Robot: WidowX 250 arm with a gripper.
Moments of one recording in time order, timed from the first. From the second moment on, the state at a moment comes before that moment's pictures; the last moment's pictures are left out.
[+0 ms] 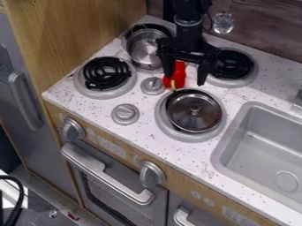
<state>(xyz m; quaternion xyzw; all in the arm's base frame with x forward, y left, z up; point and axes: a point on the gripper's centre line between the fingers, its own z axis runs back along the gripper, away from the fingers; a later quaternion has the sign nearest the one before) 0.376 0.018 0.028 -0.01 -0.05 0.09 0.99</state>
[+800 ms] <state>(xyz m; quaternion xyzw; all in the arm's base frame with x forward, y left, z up) 0.406 0.101 0.004 0.00 -0.01 0.17 0.99</state>
